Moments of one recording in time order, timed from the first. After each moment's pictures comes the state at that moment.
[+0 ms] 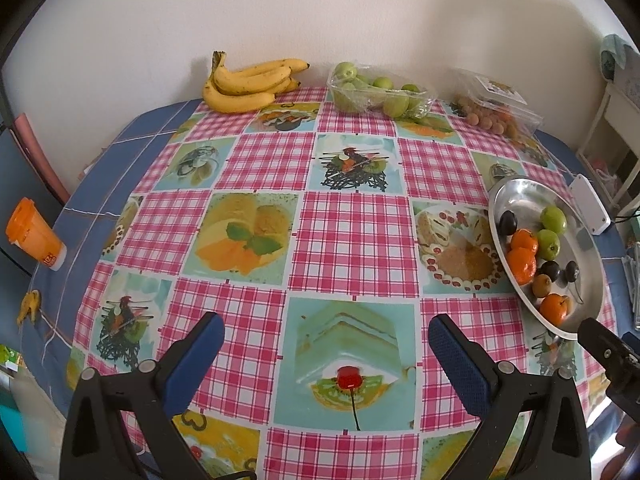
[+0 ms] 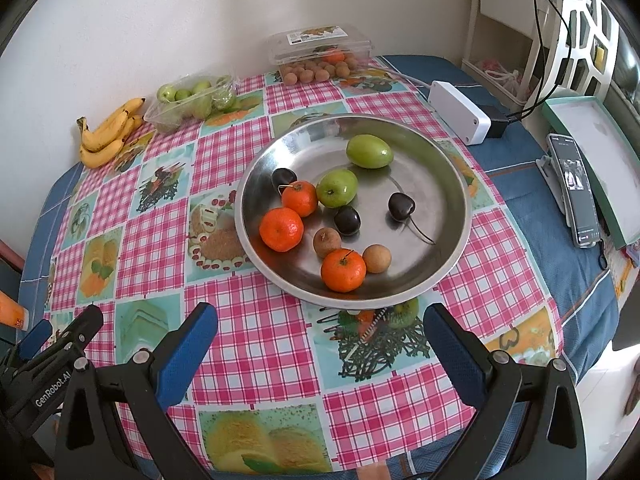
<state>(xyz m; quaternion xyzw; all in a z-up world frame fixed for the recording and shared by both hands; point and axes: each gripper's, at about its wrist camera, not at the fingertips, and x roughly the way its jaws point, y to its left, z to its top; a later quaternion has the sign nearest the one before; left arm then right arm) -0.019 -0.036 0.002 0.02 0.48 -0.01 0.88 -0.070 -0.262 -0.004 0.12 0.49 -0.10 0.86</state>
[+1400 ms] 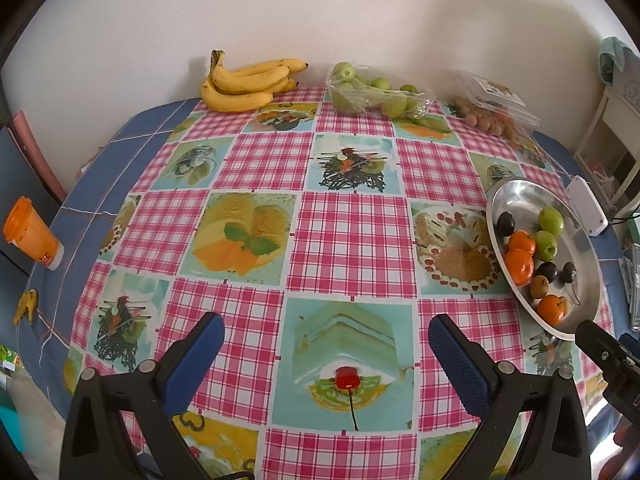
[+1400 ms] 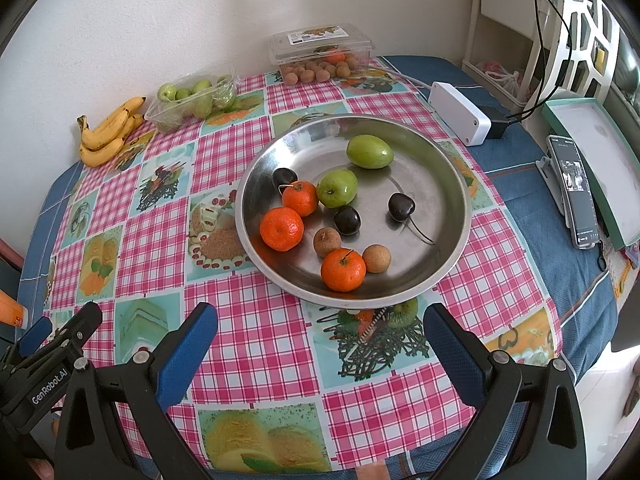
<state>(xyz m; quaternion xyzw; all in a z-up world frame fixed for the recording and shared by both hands) -0.019 -0.037 0.003 0.01 0.48 -0.01 0.87 -0.070 -0.262 -0.003 0.12 0.49 -0.10 0.86</state>
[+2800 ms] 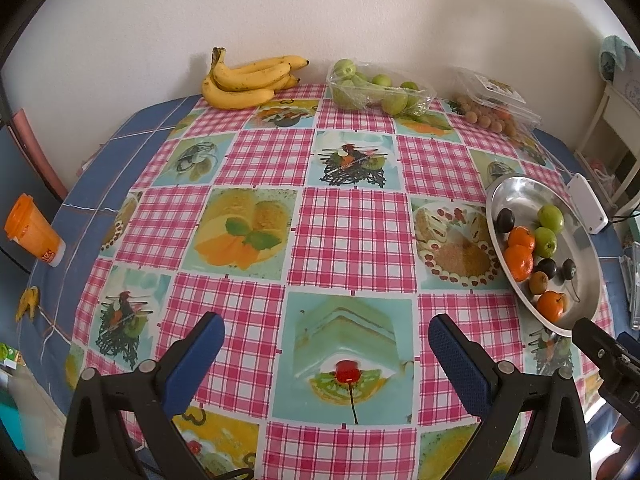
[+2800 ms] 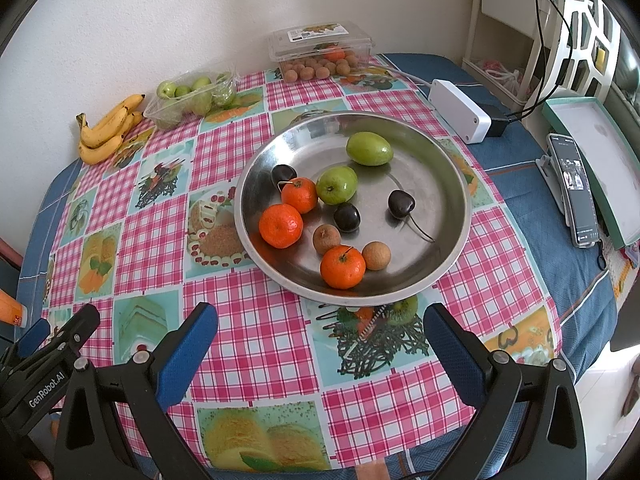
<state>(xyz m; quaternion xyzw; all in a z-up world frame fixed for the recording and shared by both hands) -0.022 -0.039 0.004 0.01 0.49 0.00 0.87 -0.070 -0.262 -0.004 0.12 0.49 -0.10 0.86</state>
